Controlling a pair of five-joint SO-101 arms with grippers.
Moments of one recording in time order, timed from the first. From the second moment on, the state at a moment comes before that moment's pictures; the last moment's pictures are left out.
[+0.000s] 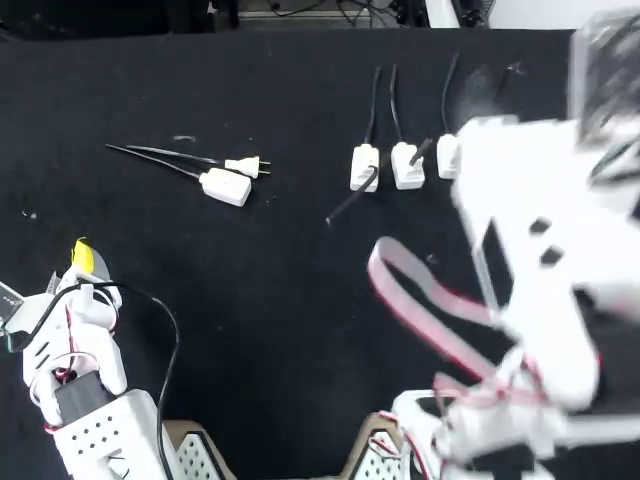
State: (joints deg) left arm -33.7 -96.0 90.7 39.3 27.4; right arm -3.5 -23.9 -49.3 99.3 9.4
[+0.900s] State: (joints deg) left arm -33.7 -96.0 90.7 39.3 27.4; right arm -36.6 -39.8 45.4 55.0 7.7
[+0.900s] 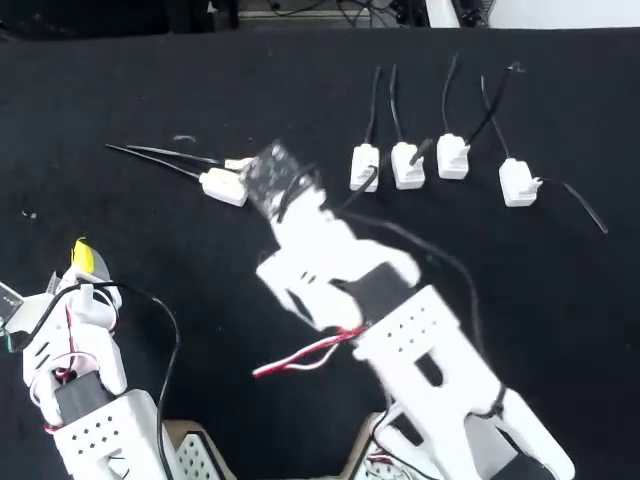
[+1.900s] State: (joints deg) left arm -17.3 -95.3 76.9 46.6 8.7; right arm -37.4 -40.0 76.0 16.0 8.0
